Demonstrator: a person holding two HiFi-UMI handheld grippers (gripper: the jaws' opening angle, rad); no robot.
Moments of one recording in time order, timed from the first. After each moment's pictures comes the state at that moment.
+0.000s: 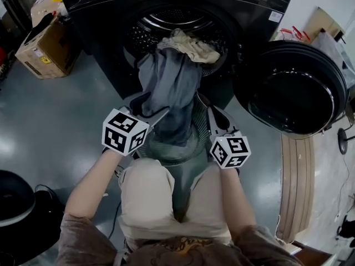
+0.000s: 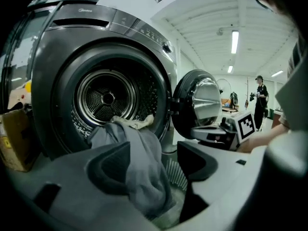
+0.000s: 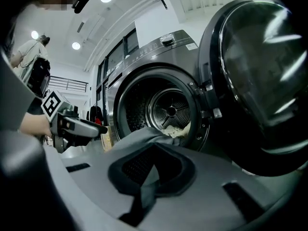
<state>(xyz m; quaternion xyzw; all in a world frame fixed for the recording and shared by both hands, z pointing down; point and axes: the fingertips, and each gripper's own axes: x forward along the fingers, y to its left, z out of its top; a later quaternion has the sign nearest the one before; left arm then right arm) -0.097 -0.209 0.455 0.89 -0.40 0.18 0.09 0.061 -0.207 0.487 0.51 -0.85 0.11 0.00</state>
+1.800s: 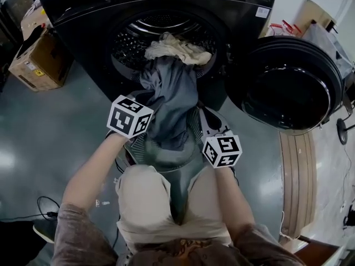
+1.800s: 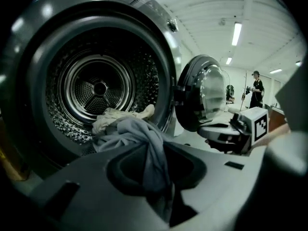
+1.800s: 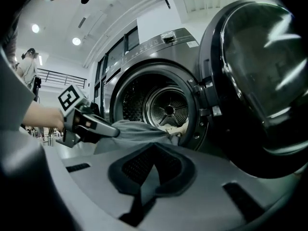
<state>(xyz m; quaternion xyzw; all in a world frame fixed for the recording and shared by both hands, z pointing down) -0.069 -0.261 0.484 0.89 -0.36 0.25 0.11 0.063 -0.219 0.500 0.53 -0.84 0.10 0.02</state>
